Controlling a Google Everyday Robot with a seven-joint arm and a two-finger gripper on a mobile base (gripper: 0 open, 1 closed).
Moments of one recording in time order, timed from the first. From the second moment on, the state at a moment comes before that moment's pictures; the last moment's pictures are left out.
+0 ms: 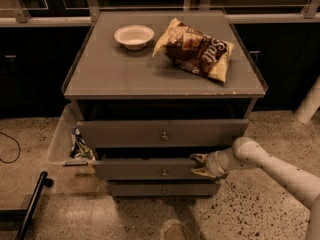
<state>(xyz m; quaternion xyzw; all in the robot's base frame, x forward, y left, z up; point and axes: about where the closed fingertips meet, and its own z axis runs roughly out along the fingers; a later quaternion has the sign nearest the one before) 0.595 -0.183 0.402 -0.72 0.60 0.13 0.32</state>
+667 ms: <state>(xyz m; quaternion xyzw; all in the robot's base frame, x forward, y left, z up) 0.593 -0.183 0.406 -0.72 0.59 0.14 0.33</state>
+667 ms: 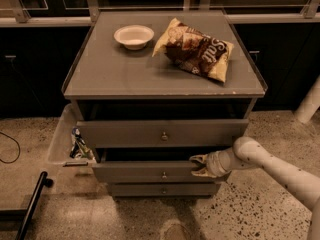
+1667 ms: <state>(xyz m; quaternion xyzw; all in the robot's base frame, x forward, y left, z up) 0.581 -0.184 0.407 -0.72 0.59 0.14 0.33</state>
